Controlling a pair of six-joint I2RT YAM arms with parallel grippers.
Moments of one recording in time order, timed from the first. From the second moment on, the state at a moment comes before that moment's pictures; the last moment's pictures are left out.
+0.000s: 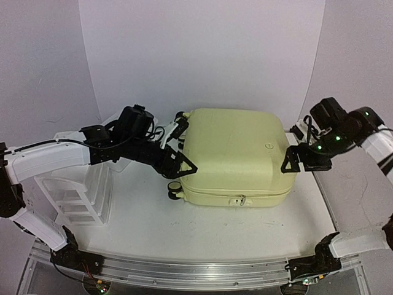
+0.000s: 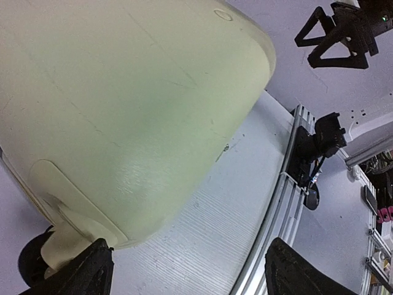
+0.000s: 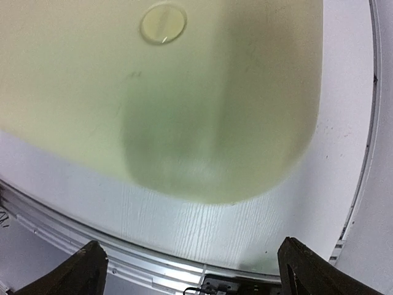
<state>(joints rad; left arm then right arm) -0.89 1.46 1.23 -0.35 0.38 -0.24 0.44 1.23 1.41 -1.33 -0.08 0.28</state>
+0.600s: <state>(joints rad) -0.90 1.46 1.27 -0.55 0.25 0.01 1.02 1.08 0.73 -0.51 0.18 0.49</state>
